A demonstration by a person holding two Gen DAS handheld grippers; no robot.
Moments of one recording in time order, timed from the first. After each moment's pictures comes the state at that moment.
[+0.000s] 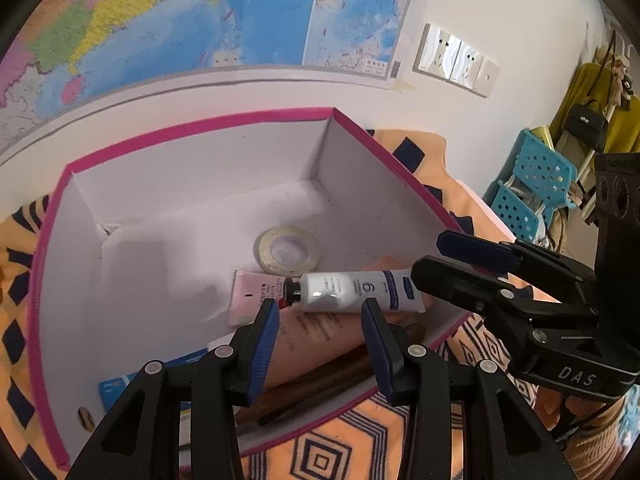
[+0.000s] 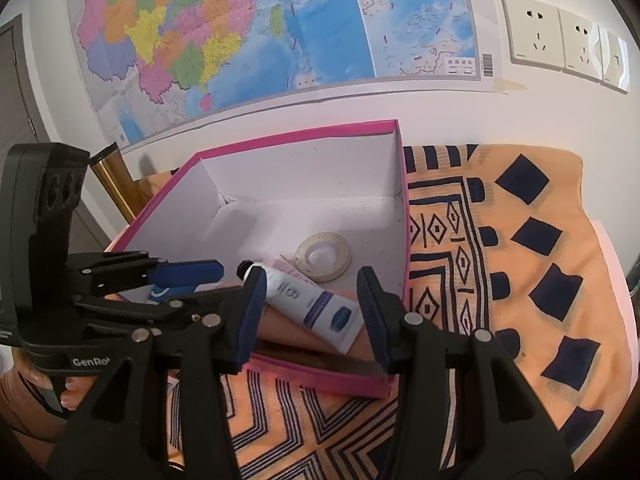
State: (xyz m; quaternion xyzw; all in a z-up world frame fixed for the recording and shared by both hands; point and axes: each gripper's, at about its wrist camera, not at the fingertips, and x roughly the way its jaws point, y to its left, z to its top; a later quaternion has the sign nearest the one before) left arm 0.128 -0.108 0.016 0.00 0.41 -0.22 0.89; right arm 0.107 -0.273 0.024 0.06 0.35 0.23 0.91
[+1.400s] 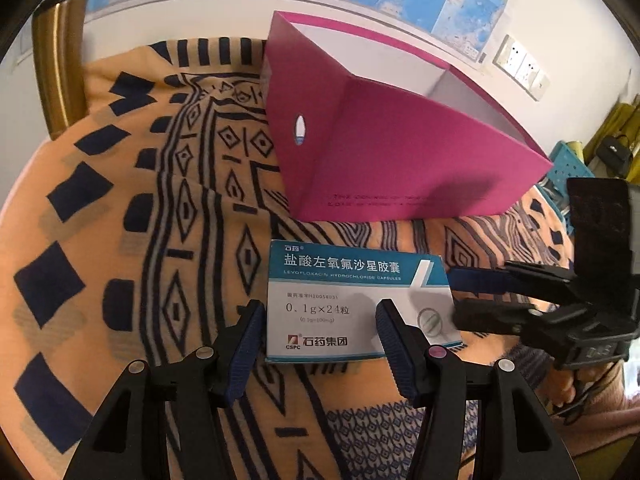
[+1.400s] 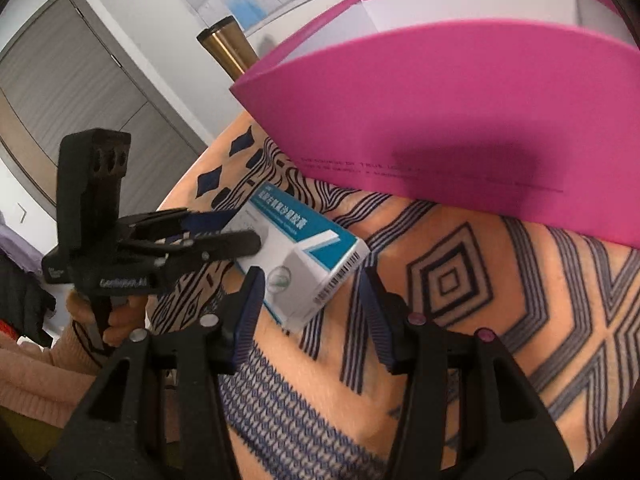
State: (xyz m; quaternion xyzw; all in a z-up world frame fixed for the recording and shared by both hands) left arm 0.013 0.052 -0.061 -0.07 0.46 -0.15 0.87; right arm 0.033 -0.144 -0.062 0.08 0.46 0.42 0.78
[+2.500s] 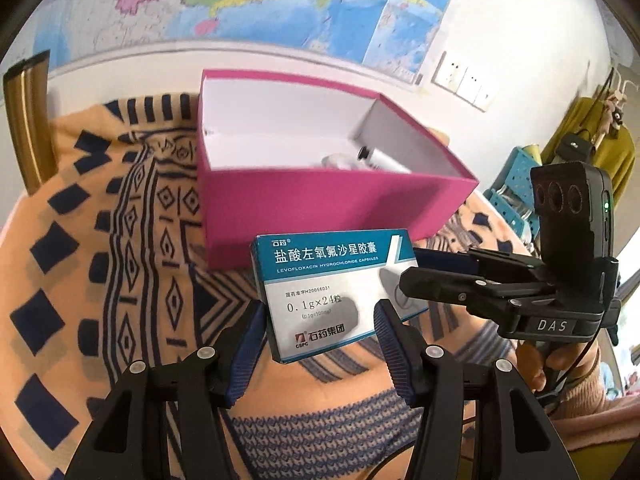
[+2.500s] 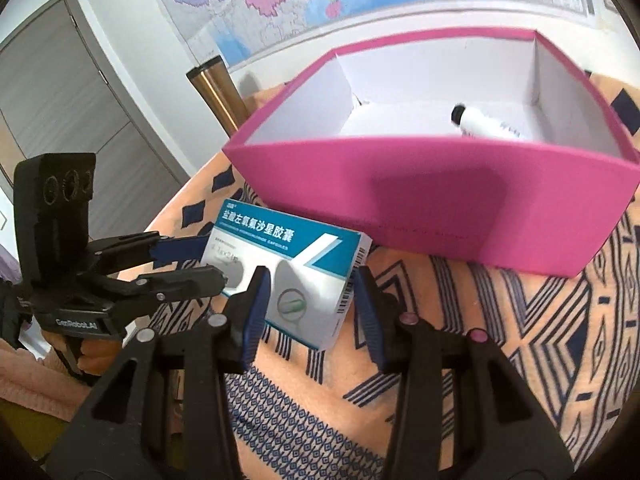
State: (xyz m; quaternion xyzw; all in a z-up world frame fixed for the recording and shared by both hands) left arm -0.002 0.011 -0.009 -0.07 0.40 -0.20 0.89; right arm 0.025 -0.180 -0.016 0.06 0.41 0.37 0.83
